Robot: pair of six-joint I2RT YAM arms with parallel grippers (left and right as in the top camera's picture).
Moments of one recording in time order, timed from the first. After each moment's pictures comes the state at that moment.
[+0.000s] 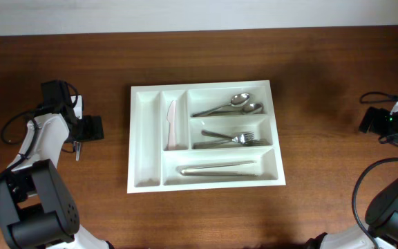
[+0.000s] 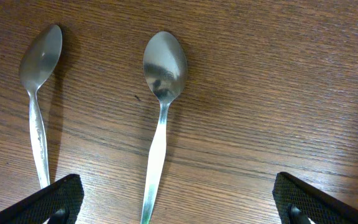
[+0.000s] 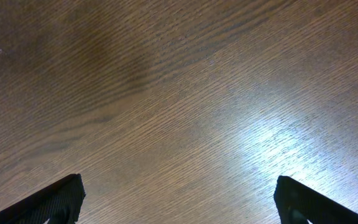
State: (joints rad) left arm 0.26 1.81 1.19 -0.66 -0.10 0.11; right arm -0.60 1.78 1.40 -0.94 0.05 -0.05
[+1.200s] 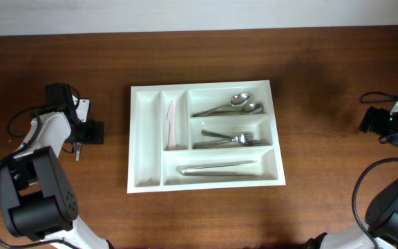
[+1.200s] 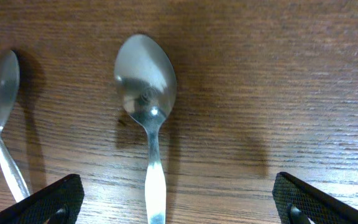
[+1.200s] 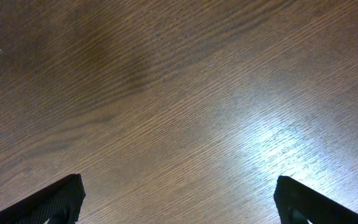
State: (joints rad) left arm 0.27 1.90 1.19 -0.60 -0.10 0.29; right arm -0.60 1.78 1.40 -0.94 0.05 -0.05
